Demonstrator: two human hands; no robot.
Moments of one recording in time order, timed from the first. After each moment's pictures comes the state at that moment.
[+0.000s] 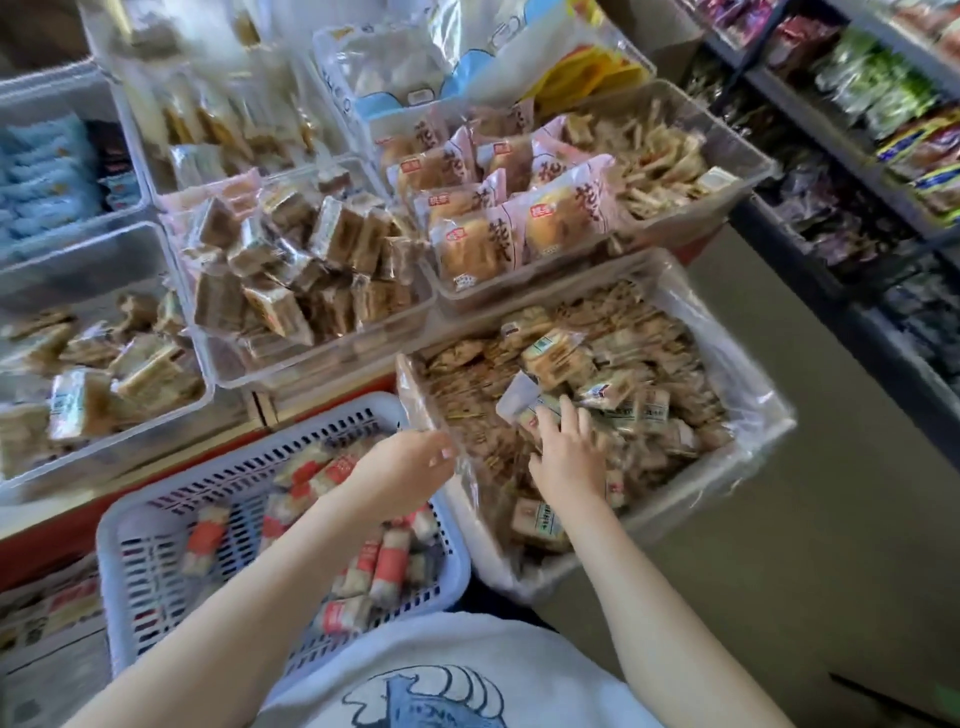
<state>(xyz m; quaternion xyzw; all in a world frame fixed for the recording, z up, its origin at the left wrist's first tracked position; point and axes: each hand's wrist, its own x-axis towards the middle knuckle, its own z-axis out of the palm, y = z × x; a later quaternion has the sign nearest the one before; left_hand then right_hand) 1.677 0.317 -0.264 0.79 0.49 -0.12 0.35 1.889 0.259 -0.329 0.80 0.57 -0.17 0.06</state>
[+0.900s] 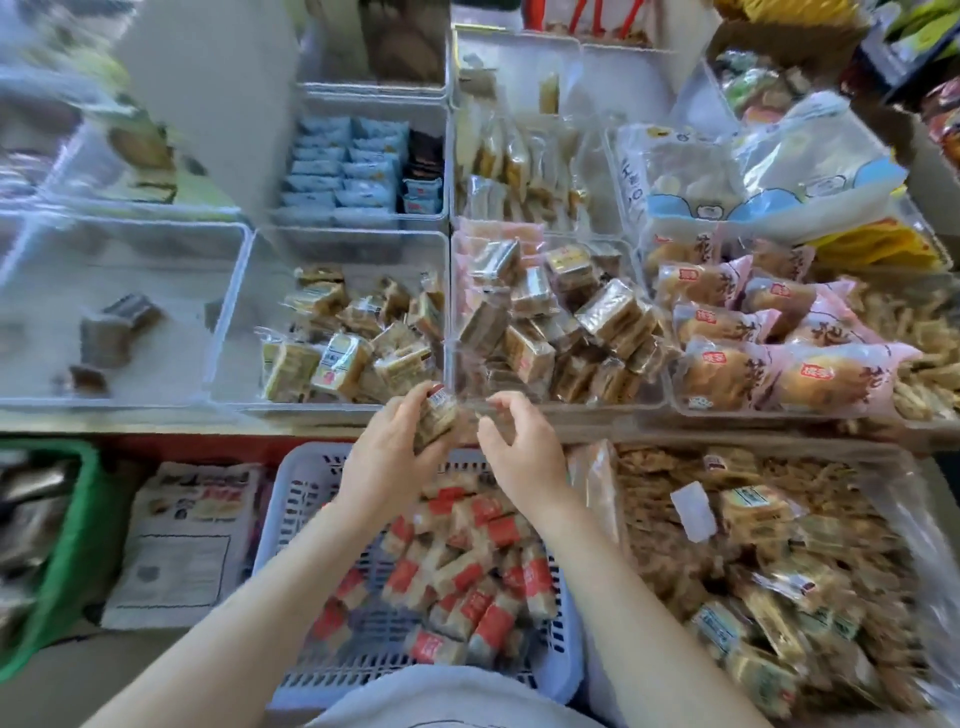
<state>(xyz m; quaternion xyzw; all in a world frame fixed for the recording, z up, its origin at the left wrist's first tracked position) 1.463 0.338 -0.257 0.61 0.73 0.21 0.24 1.634 0.377 -0.244 0.59 0.65 -0.43 -0.21</state>
